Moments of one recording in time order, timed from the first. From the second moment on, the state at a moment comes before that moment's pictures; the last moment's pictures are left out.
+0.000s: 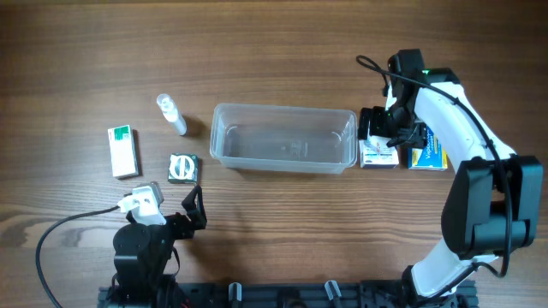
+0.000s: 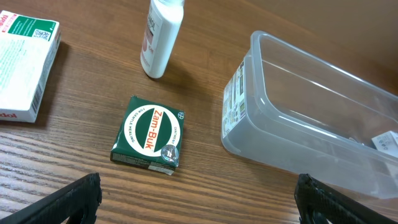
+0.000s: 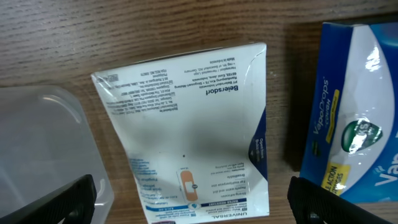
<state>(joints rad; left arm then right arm) -0.04 0.02 0.16 -0.60 0.10 -0.39 0.07 1.86 1.32 -1.02 -0.02 0.23</state>
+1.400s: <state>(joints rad) -0.04 0.02 0.16 -0.61 0.10 -0.39 0.41 1.45 1.37 -1.02 0.00 0.43</state>
